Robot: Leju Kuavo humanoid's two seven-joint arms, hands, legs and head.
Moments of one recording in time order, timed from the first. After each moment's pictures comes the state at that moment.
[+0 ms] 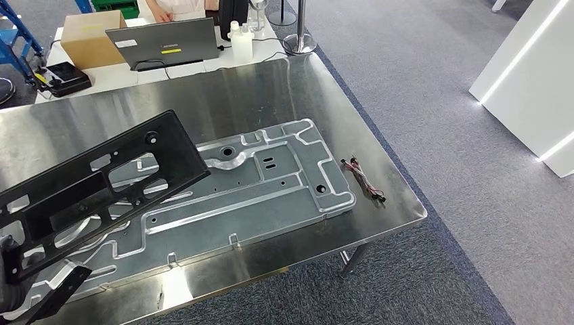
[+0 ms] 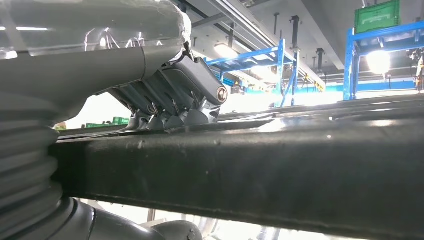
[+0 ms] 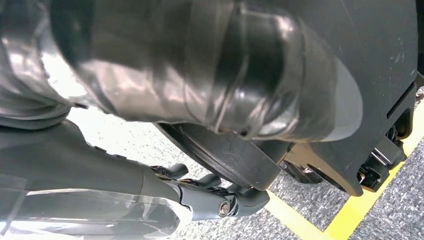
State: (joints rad) left arm 0.02 0.25 -0.14 -1.68 -1.22 0.25 -0.07; right arm -0.06 0.26 -0.71 -0.19 1.26 0.15 -0.20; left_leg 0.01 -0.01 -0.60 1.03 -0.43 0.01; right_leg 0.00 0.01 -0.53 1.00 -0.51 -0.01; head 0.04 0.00
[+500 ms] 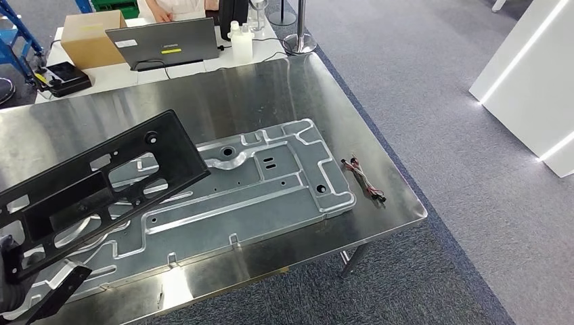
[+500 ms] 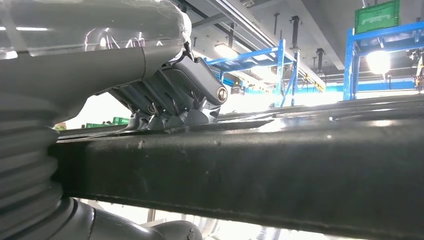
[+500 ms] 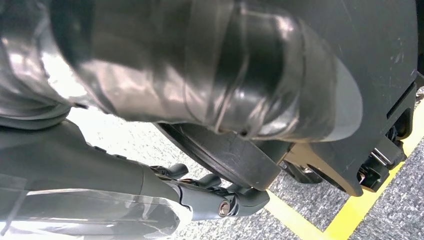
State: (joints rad) left arm 0.02 0.25 -0.14 -1.68 -1.22 0.25 -0.07; right arm -0.06 0.26 -0.71 -0.19 1.26 0.15 -0.20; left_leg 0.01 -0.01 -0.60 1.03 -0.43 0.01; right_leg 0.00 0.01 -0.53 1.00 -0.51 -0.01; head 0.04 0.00
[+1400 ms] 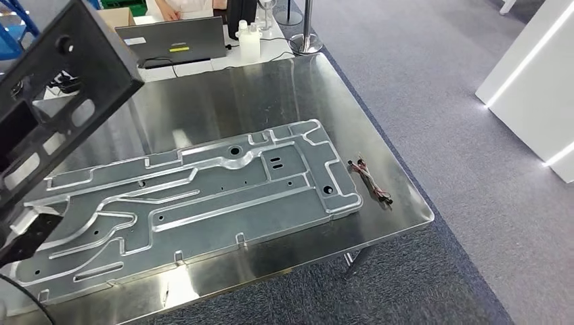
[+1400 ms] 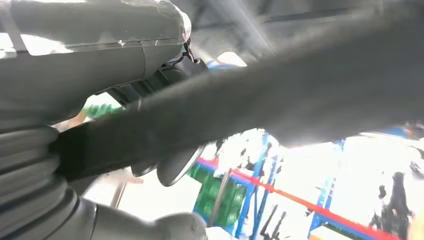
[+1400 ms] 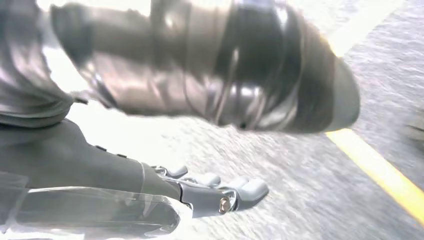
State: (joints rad) left arm -0.32 0.36 -0.28 -1.40 -1.03 0.39 -0.12; right arm 0.21 -0.11 -0.64 -0.06 1.42 0.02 -0.53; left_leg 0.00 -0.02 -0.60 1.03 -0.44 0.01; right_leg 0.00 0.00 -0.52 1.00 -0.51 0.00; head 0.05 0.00
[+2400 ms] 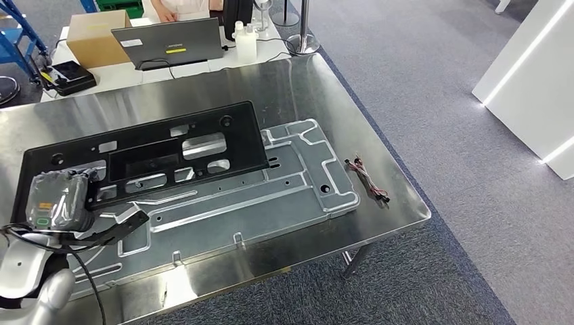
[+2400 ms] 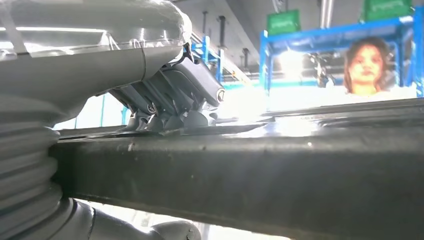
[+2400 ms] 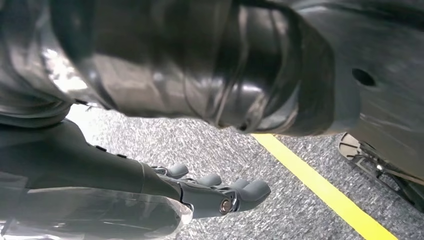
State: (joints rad) left arm -0.46 0.25 -0.54 -1.23 -1.13 0.28 -0.11; right arm -0.04 0.10 -0.71 -0.14 1.33 0.22 -0.04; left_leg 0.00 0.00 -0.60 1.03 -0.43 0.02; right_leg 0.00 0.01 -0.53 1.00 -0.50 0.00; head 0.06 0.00
